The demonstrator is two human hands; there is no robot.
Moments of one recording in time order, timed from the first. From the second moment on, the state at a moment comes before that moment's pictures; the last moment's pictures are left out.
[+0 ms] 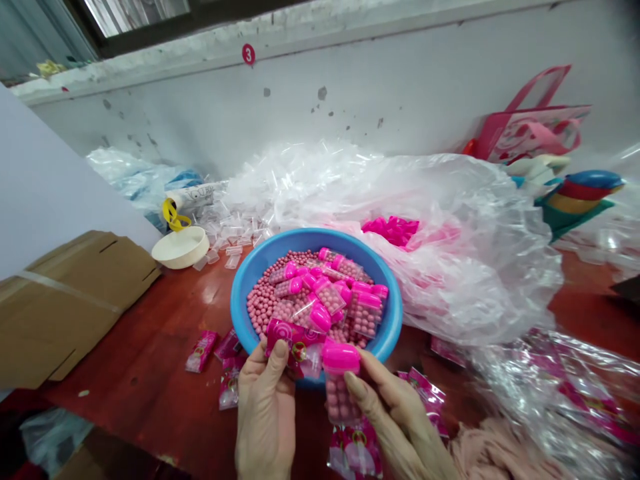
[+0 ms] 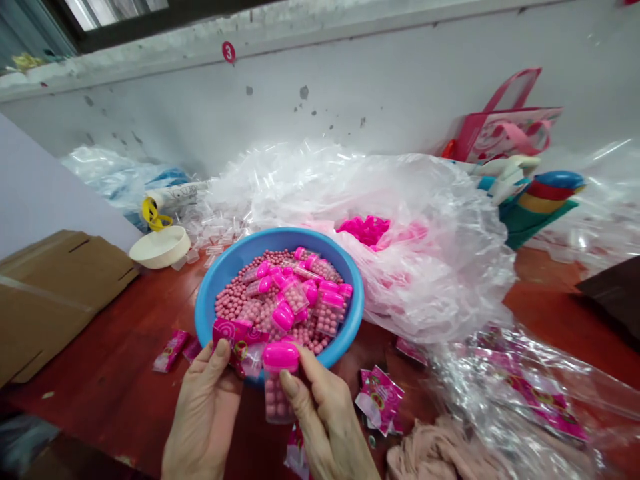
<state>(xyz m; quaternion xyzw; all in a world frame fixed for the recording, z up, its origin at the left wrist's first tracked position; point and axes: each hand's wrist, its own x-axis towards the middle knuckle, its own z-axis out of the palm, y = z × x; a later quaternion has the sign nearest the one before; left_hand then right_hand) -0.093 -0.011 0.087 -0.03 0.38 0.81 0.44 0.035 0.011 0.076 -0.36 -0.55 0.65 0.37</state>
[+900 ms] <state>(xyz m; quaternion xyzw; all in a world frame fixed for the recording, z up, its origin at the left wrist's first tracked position) -0.086 -0.007 0.079 0.00 0.43 0.81 0.40 0.032 -0.003 0.075 -0.43 -0.44 0.65 0.44</state>
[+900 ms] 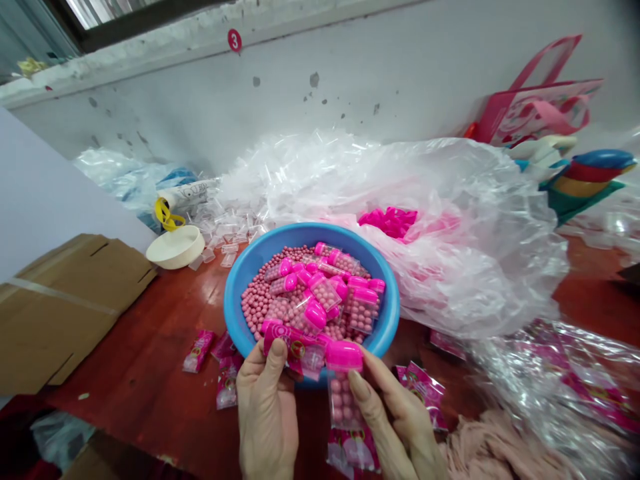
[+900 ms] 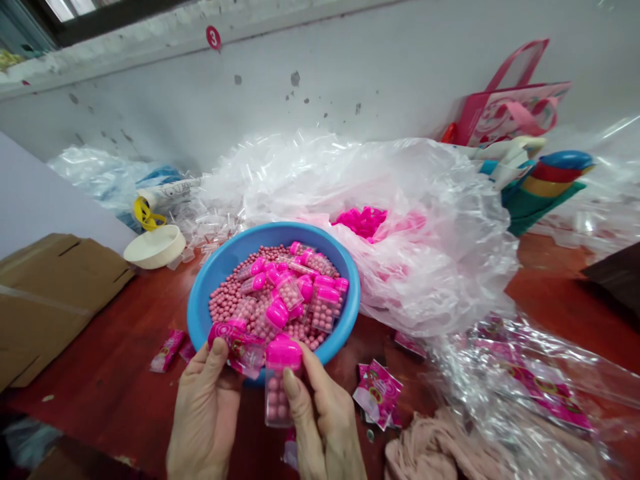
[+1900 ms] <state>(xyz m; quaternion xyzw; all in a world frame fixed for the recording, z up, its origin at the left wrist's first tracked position) -0.083 -0.003 0.080 0.03 0.46 0.80 0.38 0.033 -0.004 0.072 -0.40 -0.40 0.69 0.45</state>
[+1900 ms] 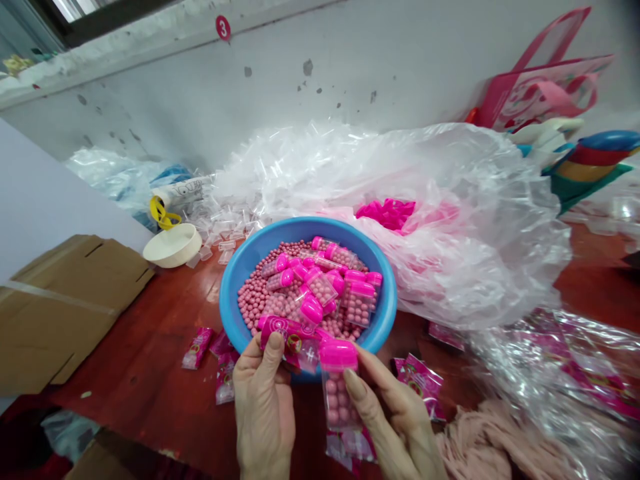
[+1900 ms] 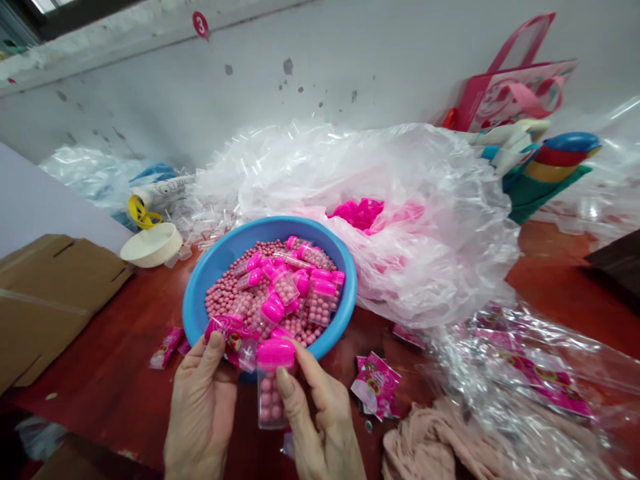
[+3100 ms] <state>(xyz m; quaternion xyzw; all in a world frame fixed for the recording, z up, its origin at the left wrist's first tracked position) -0.089 -0.011 0.075 0.06 0.46 0.77 0.44 0.049 -0.005 0.043 -0.49 -0.55 0.51 0.44</state>
